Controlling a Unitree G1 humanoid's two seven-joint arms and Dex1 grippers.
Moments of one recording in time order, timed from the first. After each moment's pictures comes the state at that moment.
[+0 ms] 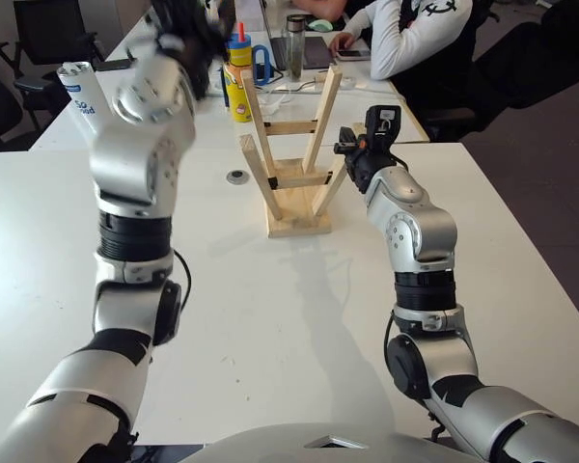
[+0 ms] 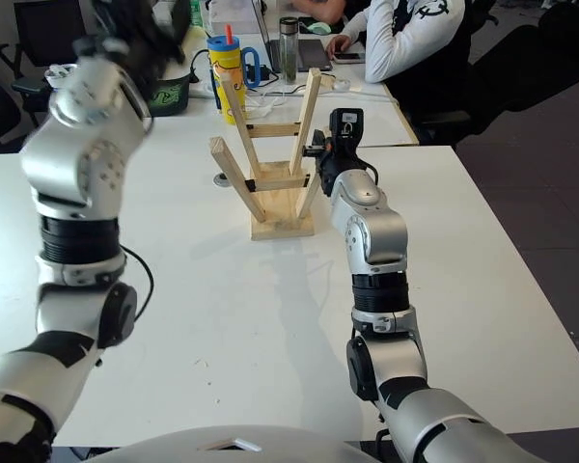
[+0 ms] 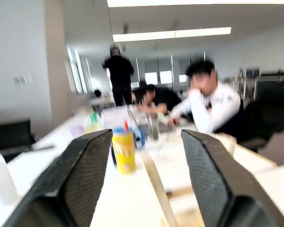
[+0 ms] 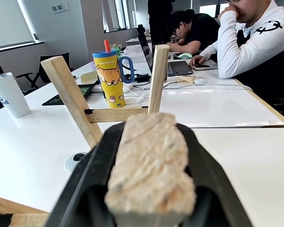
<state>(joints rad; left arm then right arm) -0.85 0.23 -0.02 0.01 -0.23 0.72 0.05 -0.70 -0.03 -0.07 0.03 0.21 0.69 -0.06</state>
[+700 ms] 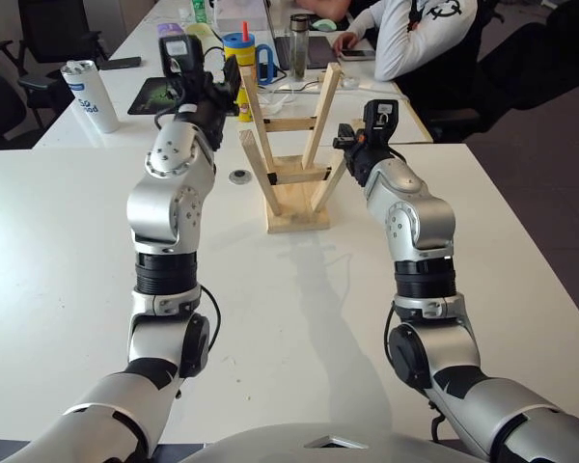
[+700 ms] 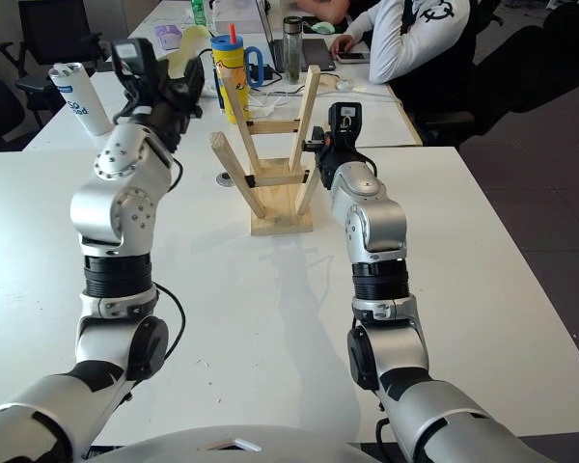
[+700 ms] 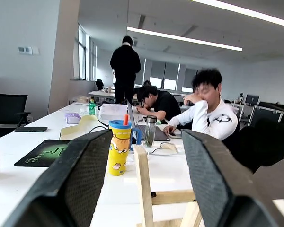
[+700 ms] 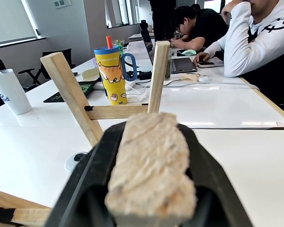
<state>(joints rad) -0.82 0.10 0.16 -0.11 -0.25 0.61 0.08 -0.75 -0.04 -0.08 0.13 0.20 0.67 -0.04</state>
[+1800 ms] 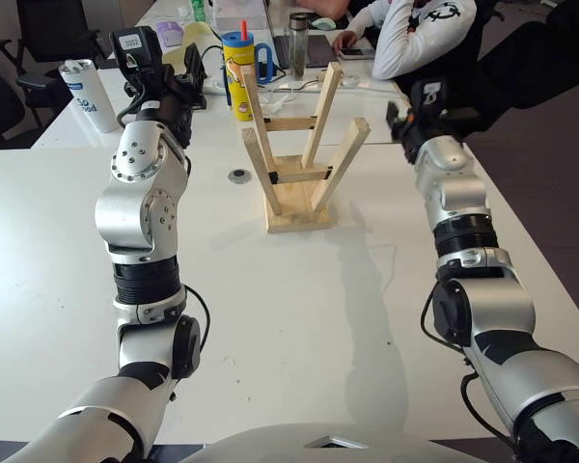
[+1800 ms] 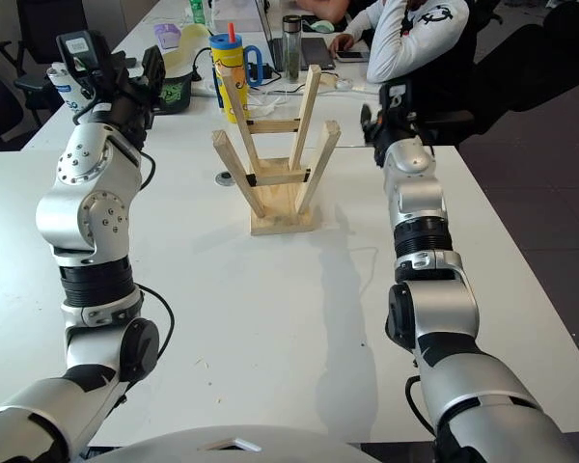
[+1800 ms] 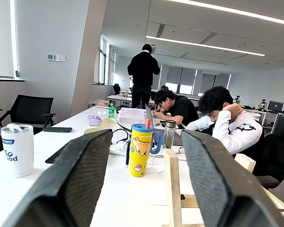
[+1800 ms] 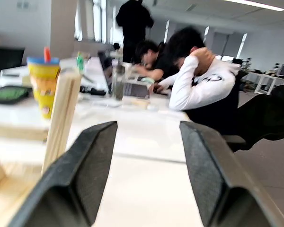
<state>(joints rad) -0.77 0.14 0.20 -0.16 -0.21 0.63 0.09 -0.97 -0.28 -0.02 0.92 -0.01 0.06 0.29</state>
